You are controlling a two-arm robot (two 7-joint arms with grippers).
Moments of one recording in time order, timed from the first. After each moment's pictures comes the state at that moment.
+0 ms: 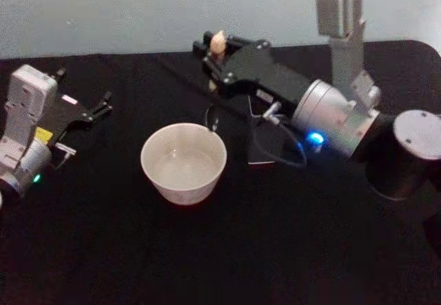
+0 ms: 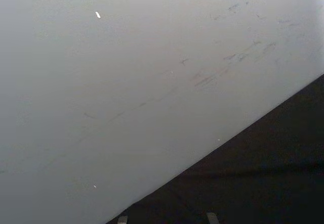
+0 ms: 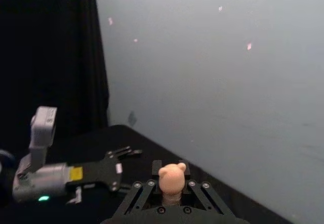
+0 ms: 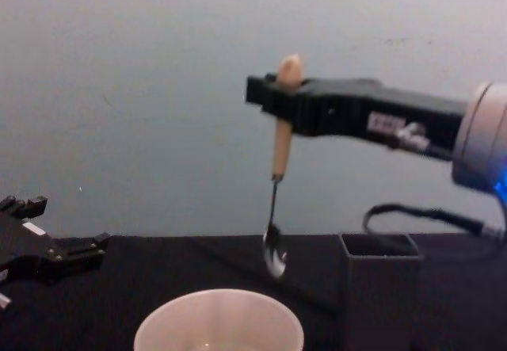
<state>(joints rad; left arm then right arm) -0.20 0.60 0.45 -1.41 -0.25 -0.12 0.03 0.26 0.35 -0.46 -1.73 0.43 0.13 0.39</state>
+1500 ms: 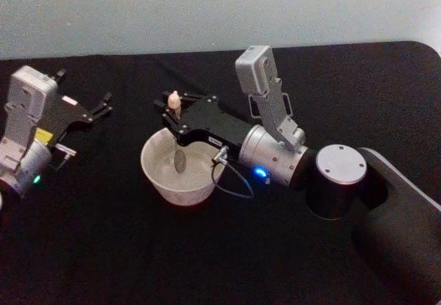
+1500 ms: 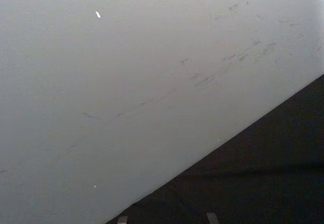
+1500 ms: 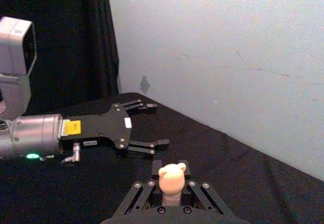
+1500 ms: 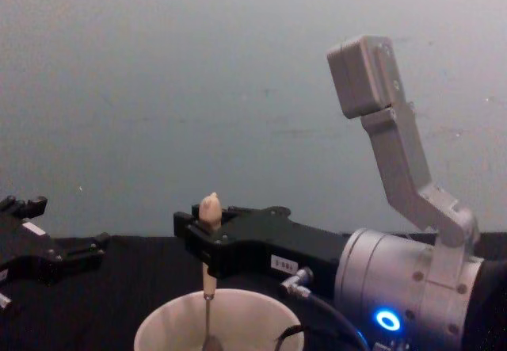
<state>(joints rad) -0.20 0.60 0.45 -1.41 -0.25 -0.12 0.03 0.34 0.19 -0.57 -1.34 0.33 -0.03 0.45</state>
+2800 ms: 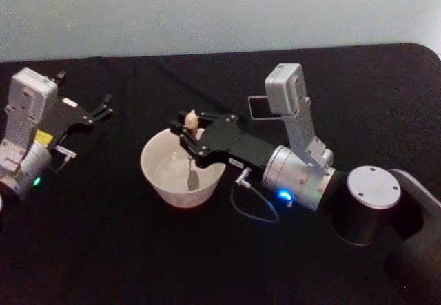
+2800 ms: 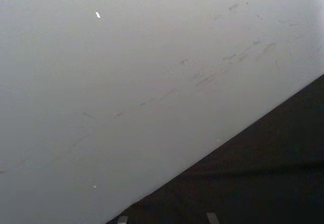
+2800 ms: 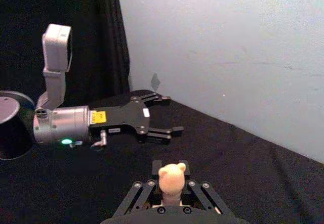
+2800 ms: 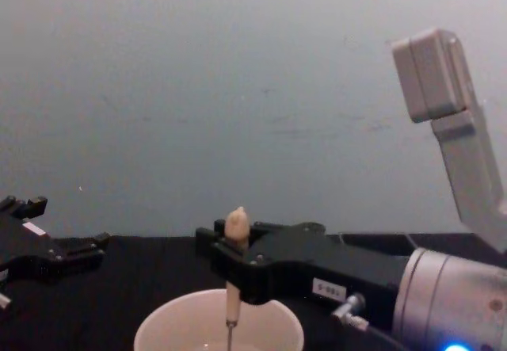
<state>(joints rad) -0.20 0.60 0.45 -1.41 -0.25 -0.12 0.03 0.22 0.28 -0.54 -1.51 0.38 0.02 0.48</state>
